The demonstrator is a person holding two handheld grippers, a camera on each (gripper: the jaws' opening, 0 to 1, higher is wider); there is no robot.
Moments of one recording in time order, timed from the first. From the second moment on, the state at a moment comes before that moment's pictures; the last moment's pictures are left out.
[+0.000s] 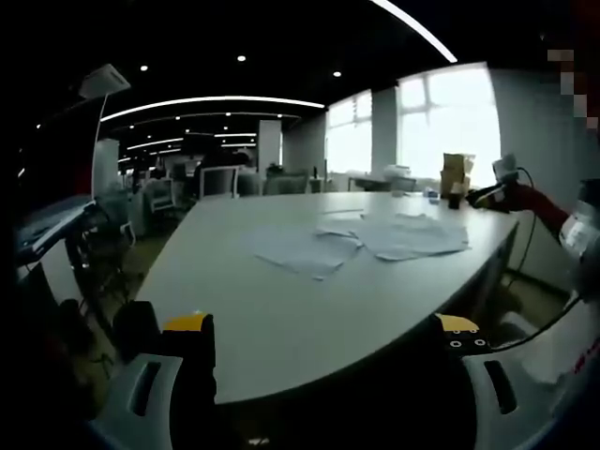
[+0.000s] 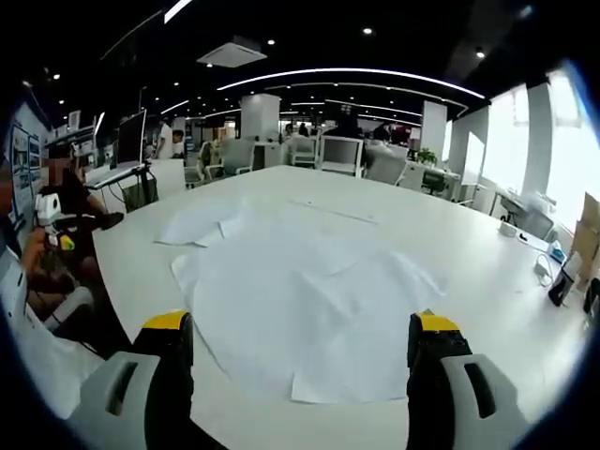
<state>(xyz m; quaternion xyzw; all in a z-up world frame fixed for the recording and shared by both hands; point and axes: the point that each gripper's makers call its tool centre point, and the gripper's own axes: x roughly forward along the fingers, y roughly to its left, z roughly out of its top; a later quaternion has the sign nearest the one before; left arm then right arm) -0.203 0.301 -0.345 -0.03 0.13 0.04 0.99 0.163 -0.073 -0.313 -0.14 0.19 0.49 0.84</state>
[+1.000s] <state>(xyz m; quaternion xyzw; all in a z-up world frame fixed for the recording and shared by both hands) -0.203 0.301 -0.347 -0.02 0.13 0.04 0.99 0.171 -0.068 -0.319 -0.14 0.20 0.49 0.83</state>
